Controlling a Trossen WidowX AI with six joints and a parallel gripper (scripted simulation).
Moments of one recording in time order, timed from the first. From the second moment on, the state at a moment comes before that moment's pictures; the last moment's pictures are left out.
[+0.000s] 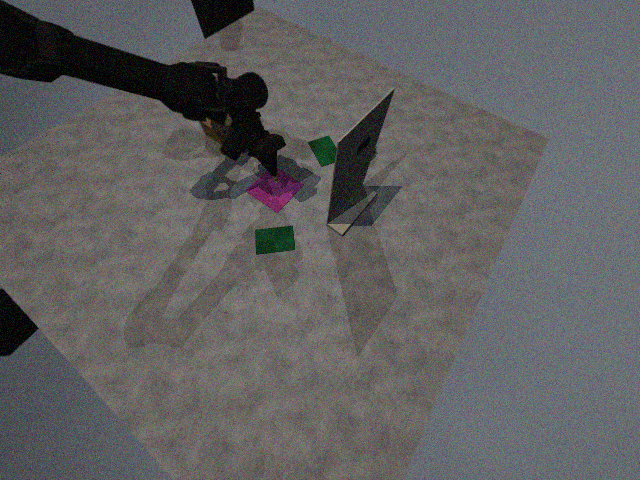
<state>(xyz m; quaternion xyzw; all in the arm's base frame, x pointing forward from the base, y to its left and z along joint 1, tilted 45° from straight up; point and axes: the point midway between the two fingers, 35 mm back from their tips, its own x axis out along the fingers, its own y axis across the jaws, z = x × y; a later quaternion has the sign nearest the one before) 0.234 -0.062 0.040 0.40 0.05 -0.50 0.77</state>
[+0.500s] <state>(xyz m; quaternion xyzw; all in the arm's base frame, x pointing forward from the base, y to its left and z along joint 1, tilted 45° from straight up) 0.234 -0.071 0.031 0.40 0.05 -0.50 0.77</state>
